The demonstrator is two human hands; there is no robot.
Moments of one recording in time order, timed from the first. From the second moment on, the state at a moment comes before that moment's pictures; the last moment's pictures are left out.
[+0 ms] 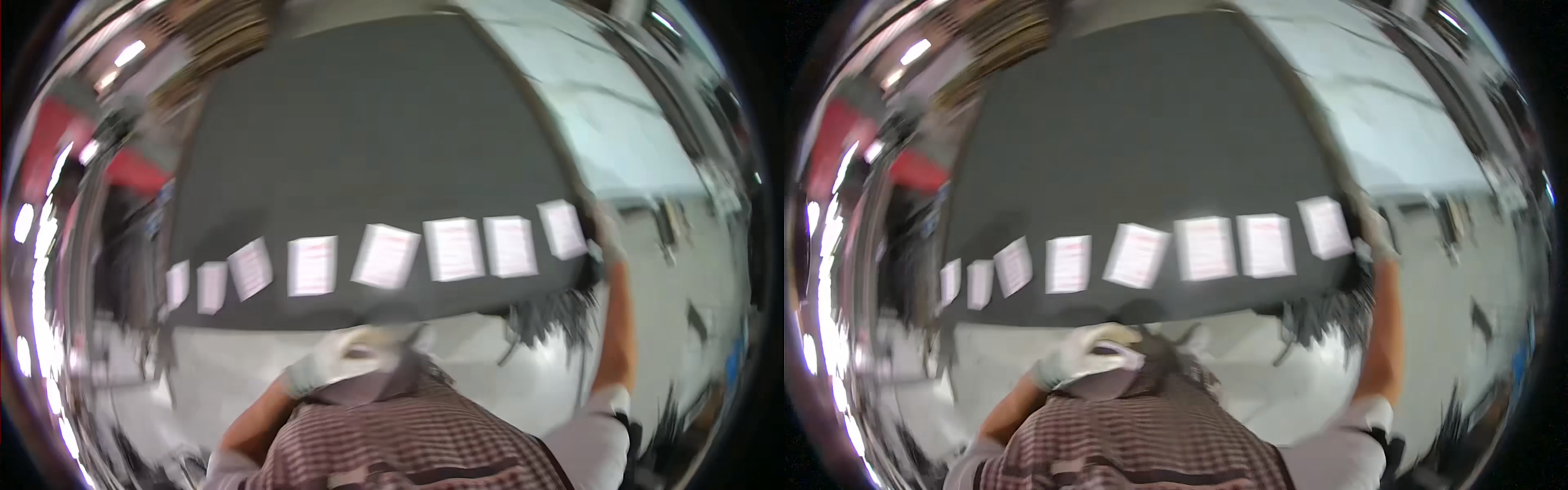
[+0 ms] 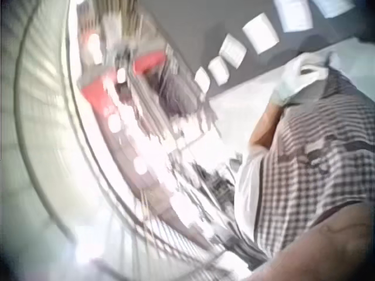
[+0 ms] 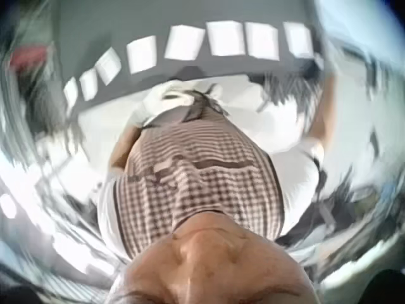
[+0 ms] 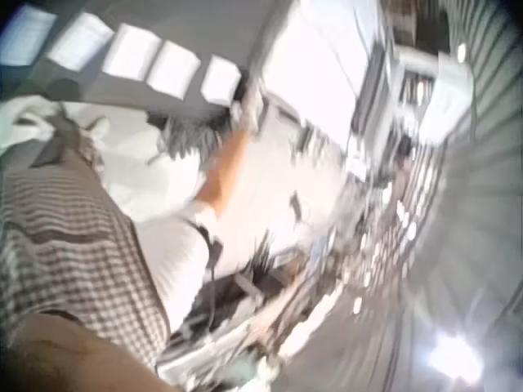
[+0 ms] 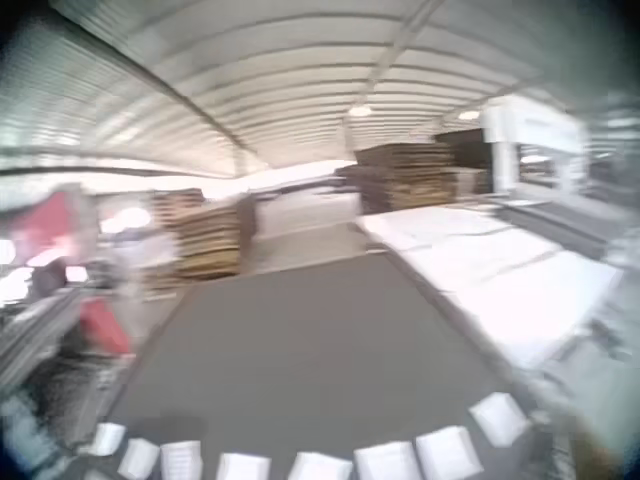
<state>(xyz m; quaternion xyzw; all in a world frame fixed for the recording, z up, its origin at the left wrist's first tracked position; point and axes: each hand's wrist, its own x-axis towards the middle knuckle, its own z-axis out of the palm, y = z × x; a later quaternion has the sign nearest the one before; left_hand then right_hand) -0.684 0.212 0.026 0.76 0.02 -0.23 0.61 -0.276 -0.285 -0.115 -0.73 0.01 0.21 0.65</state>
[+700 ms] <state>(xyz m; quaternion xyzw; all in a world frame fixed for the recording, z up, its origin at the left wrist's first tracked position) -0.912 0.765 -0.013 0.68 0.30 0.27 0.62 -0.508 -0.399 -0.108 -0.80 0.23 -0.20 0.52</state>
